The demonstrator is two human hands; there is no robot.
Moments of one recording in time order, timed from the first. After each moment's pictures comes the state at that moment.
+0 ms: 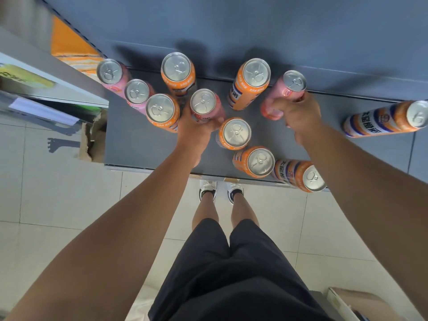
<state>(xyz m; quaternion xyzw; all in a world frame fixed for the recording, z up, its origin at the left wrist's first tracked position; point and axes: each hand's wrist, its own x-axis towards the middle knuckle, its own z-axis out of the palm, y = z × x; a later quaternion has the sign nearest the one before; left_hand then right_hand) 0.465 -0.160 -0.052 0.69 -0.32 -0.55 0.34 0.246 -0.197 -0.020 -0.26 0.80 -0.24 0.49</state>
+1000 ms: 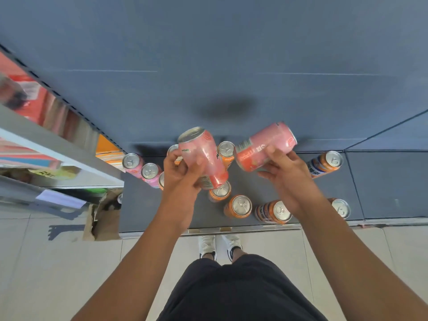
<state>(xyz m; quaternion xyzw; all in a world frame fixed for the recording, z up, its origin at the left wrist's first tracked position) 0.479 -0.138 0.143 0.47 -0.24 -0.69 0.50 0.270 -0.127 0.162 -0.21 0.61 -0.49 0.58</state>
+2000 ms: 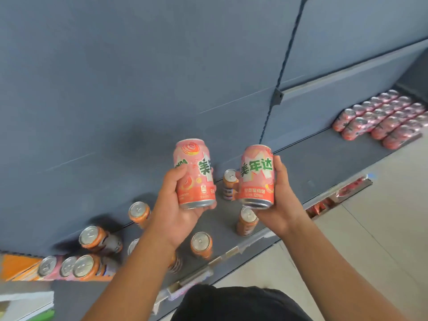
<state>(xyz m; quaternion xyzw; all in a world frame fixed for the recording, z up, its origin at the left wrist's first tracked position) 0.261 -0.096 0.245 0.33 -0.29 -0.85 0.29 0.093 0.000 0.232 0.02 0.44 -0.68 0.59</state>
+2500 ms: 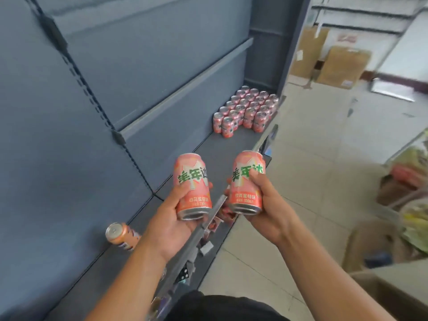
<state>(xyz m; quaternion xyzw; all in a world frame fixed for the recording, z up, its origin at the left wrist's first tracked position) 0.011 0.033 0.249 0.24 -0.36 -0.90 0.01 -0.091 0.199 0.256 0.08 0.46 -0.79 0.40</state>
